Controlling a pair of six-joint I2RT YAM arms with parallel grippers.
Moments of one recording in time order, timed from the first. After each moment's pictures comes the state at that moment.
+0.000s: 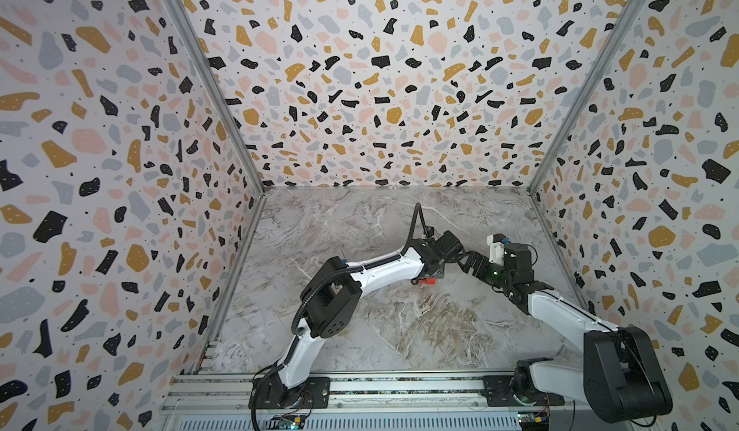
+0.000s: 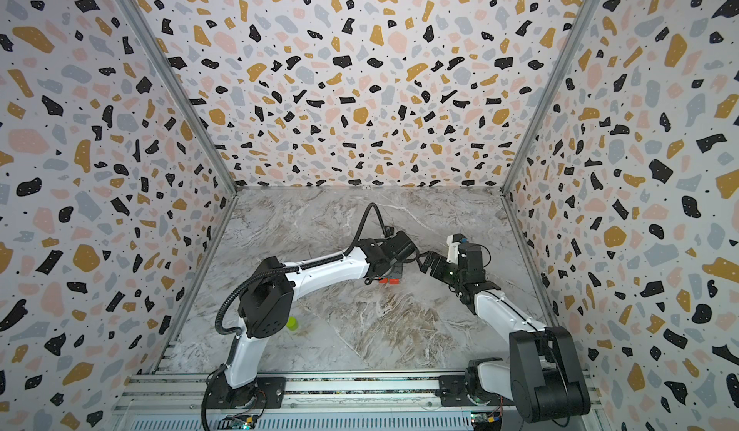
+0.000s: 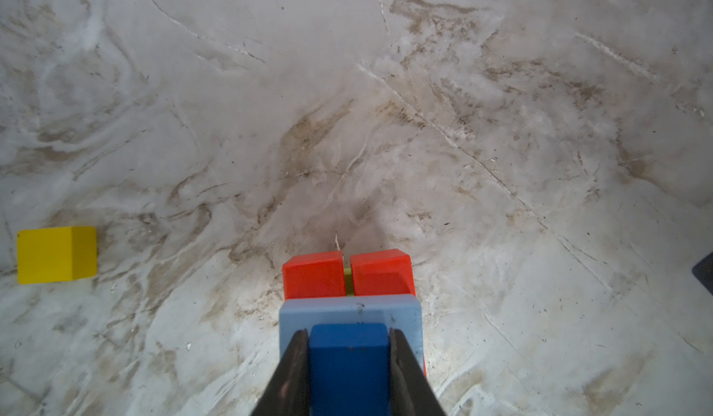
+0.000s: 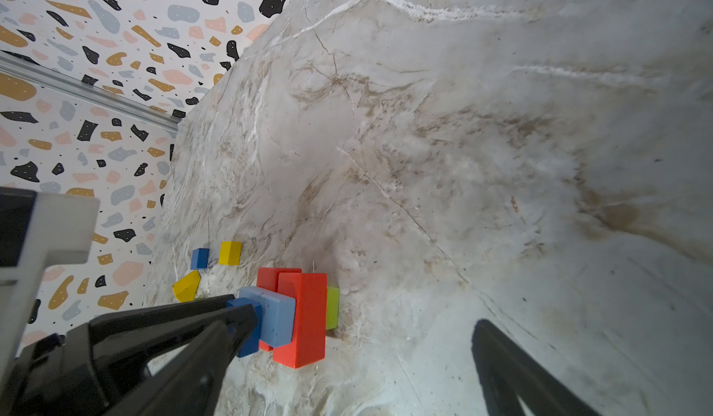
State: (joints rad) left arm -0.98 2.11 1.72 -0.77 -0.33 -0.77; right arm 0.14 1.24 0.51 0.11 -0.43 0.59
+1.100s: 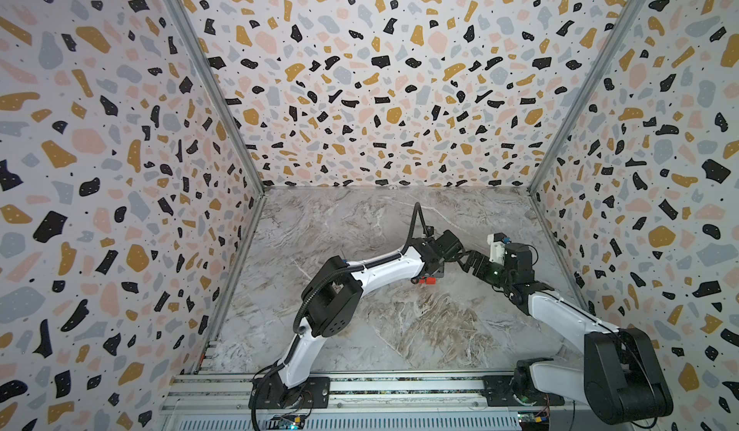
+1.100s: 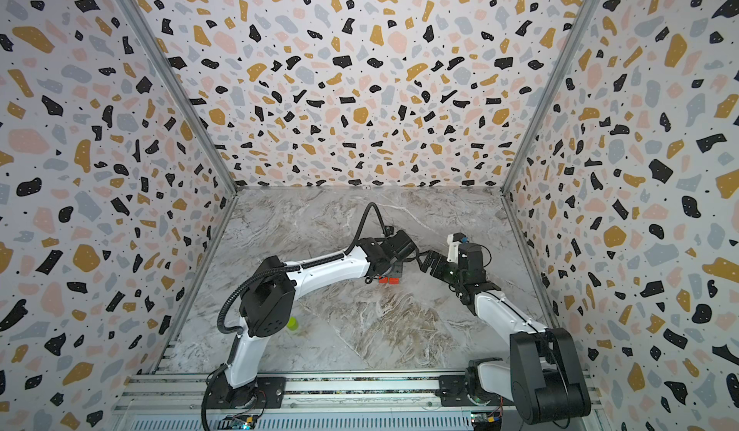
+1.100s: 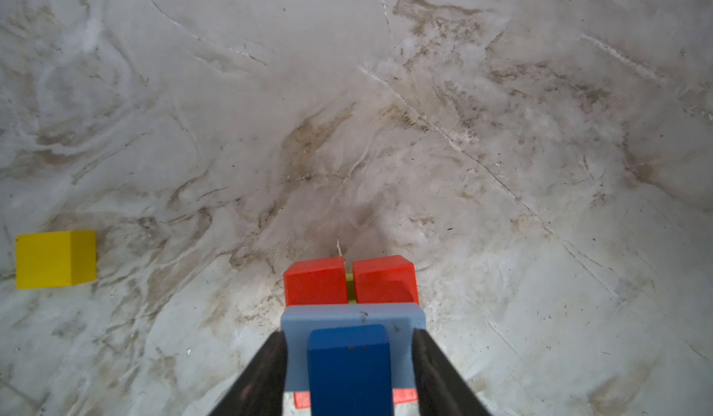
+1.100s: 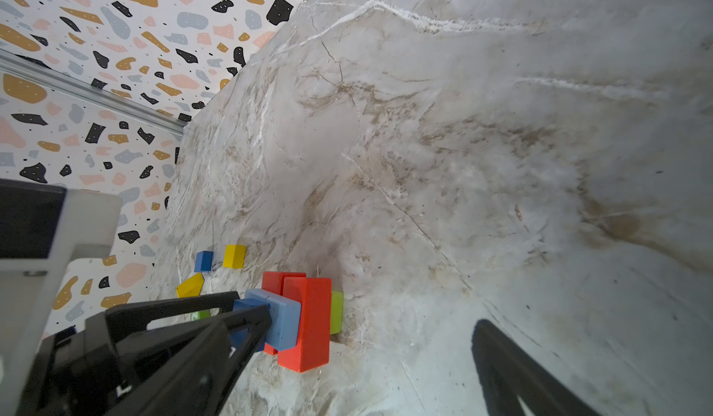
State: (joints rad) left arm -0.98 2.12 1.74 -0.77 -0.33 -0.77; right arm 0.14 1.24 0.51 0.13 -0.43 0.59
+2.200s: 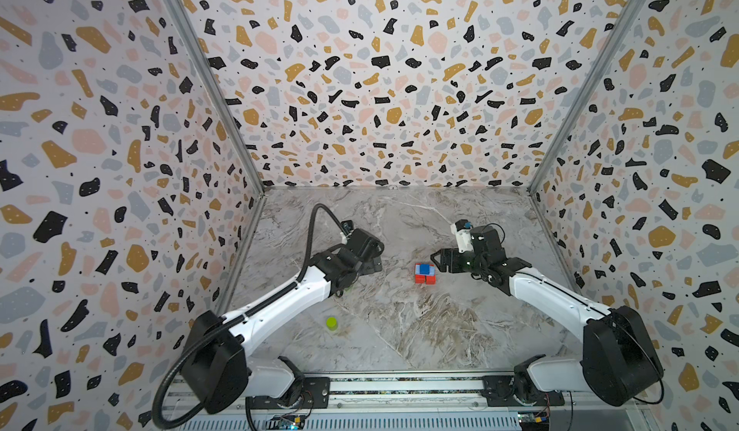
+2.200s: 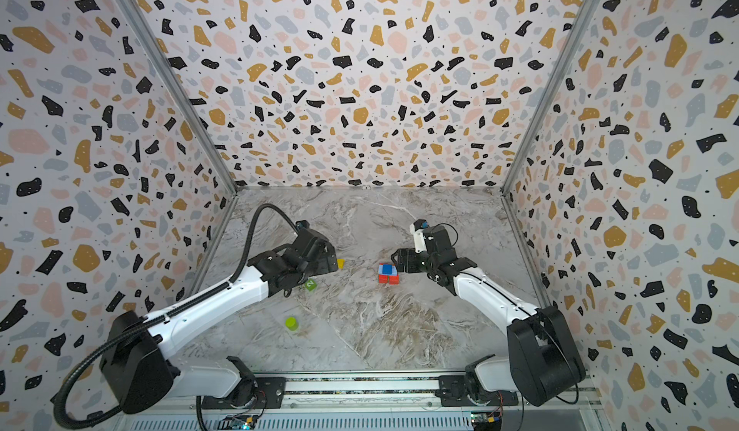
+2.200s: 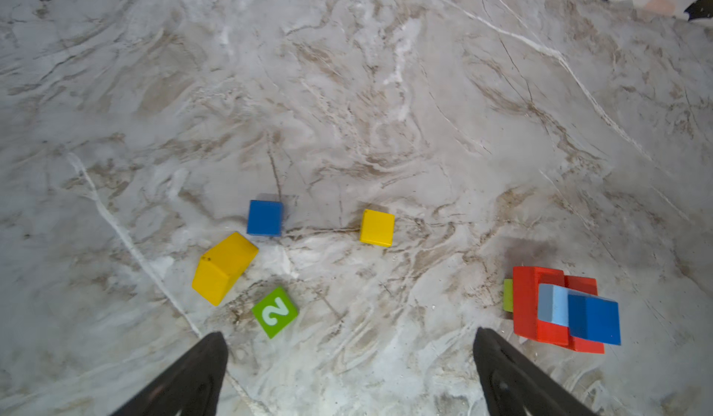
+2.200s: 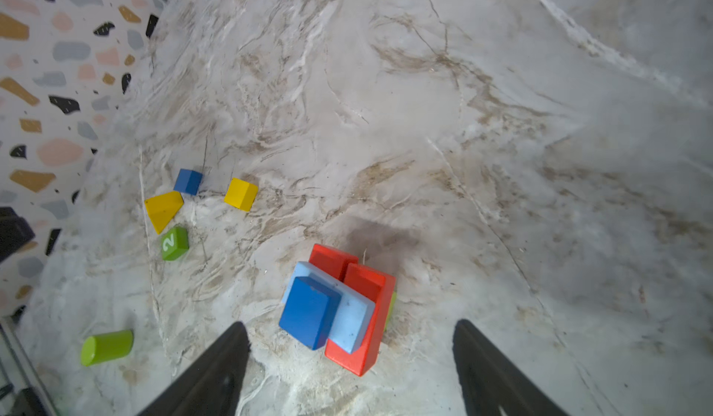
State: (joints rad) left arm -0.65 1.30 0.98 -0.61 -0.36 -0.70; right arm 0.45 1.36 0.85 -0.21 -0.23 0.32
